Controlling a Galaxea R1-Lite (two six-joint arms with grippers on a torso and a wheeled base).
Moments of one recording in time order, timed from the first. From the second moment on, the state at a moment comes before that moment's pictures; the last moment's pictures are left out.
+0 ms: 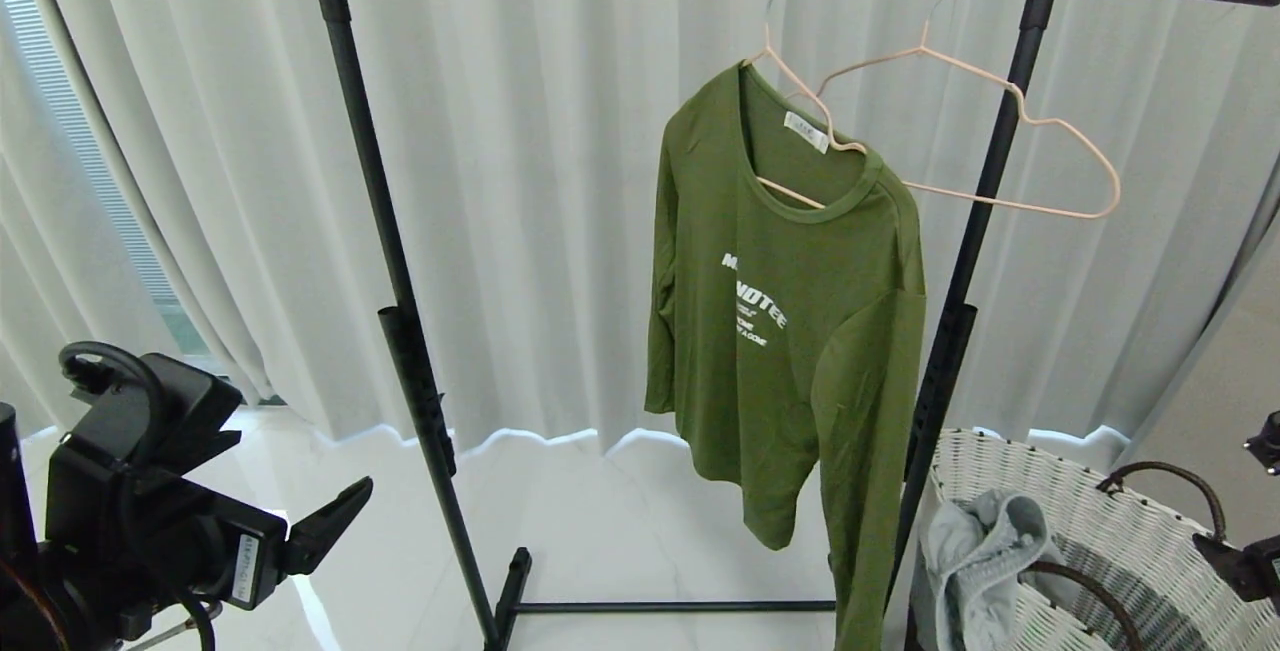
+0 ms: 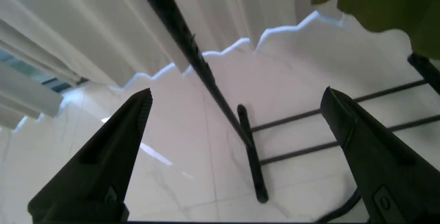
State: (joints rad) left arm -0.21 1.14 -0.34 -0.39 0.10 0.29; right arm -0.05 1.16 -0.34 -0.27 -0.23 -0.38
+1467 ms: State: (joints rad) left arm -0.34 1.15 -0.31 -0.39 0.11 0.30; right arm -0.10 1.85 -0.23 -0.81 -0.05 -0.72
